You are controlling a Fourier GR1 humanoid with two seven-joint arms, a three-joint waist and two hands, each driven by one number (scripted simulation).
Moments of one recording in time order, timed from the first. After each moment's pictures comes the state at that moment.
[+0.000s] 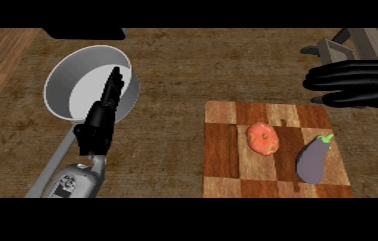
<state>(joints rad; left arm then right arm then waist) -0.20 0.20 -0.27 -1.53 0.03 0.37 0.03 -0.63 -0.73 -0.05 -1.81 -0.24 1.11 -0.06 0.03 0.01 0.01</state>
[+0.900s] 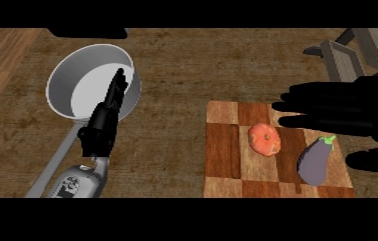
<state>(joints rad) -0.19 0.18 -0.28 -1.53 0.01 0.35 0.02 -0.53 -0.84 0.15 -1.90 0.24 0.95 -0.30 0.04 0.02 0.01</state>
